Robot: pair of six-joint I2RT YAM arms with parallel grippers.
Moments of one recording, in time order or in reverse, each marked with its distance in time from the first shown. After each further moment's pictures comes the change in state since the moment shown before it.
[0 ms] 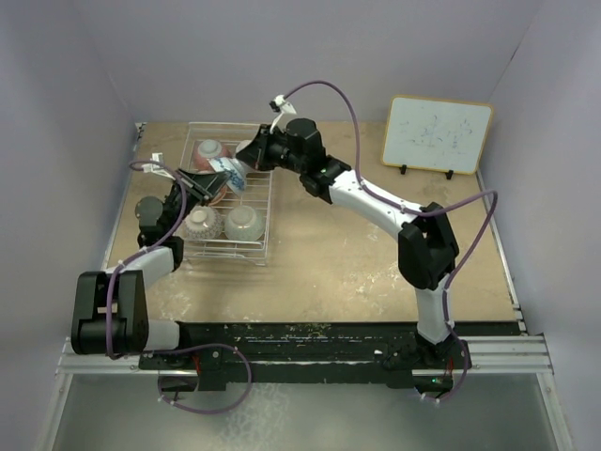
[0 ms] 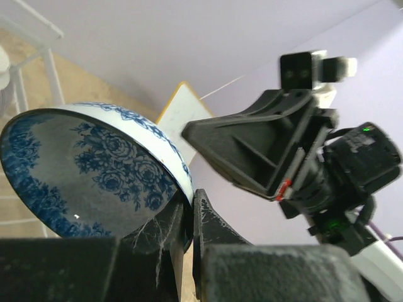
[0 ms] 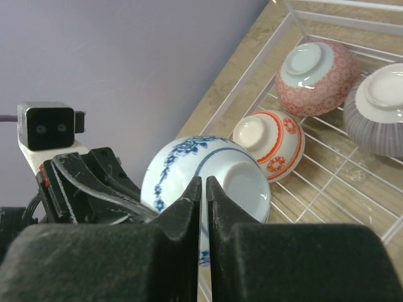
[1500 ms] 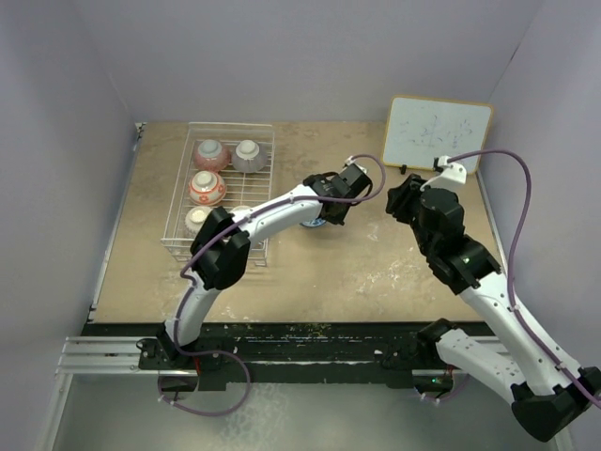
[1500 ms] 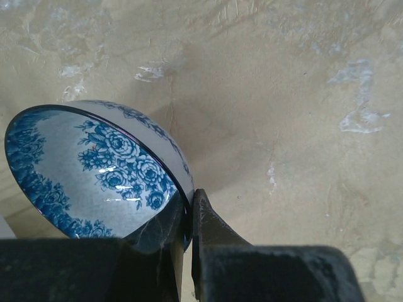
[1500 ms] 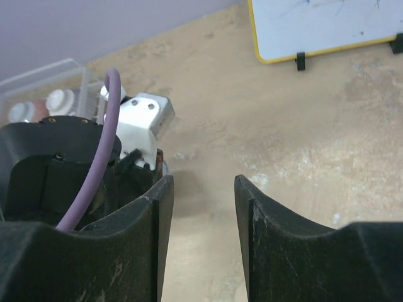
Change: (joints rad) left arm -0.939 0.806 1.439 -1.954 -0.909 0.938; right arm -0.220 -1.175 -0.816 -0.495 0.700 -0.128
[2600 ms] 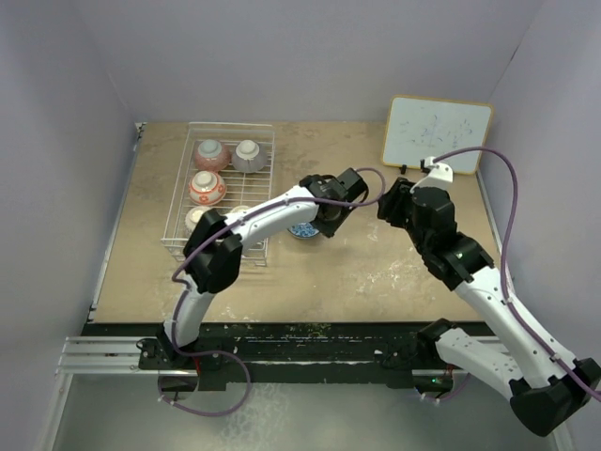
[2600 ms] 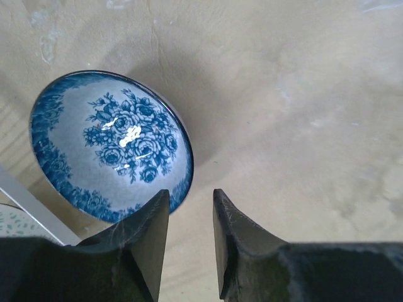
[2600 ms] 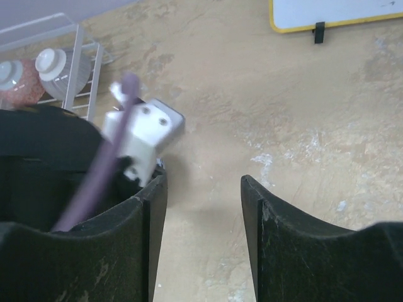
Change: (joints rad) left arm -0.021 0.006 -0.007 -0.187 0.023 0.162; right arm -0.001 0.034 -0.029 -0.035 -0.062 -0.014
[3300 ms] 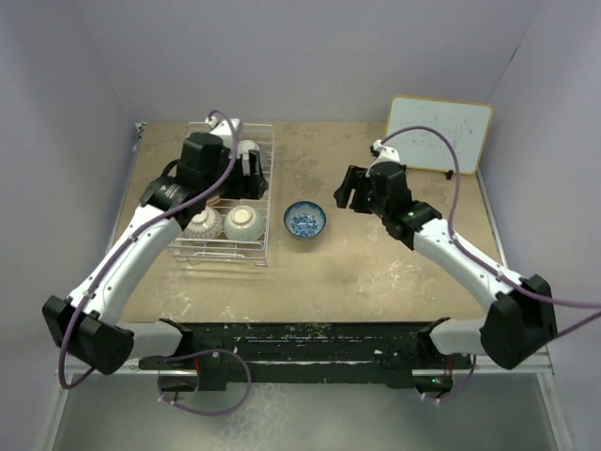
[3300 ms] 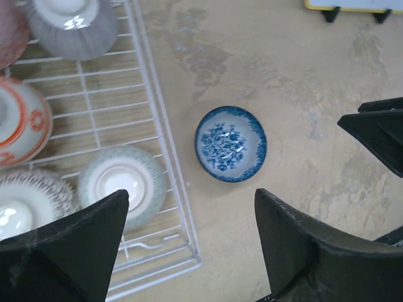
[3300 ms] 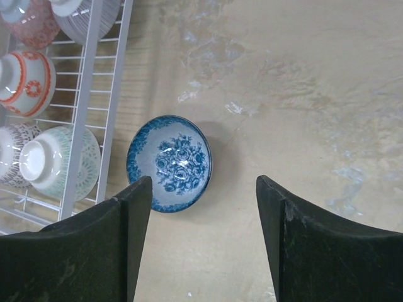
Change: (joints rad) left arm 0.432 -0.857 -0.532 0.314 0.316 -0.153; right arm 0.002 0.387 0.083 0.178 -0.260 0.028
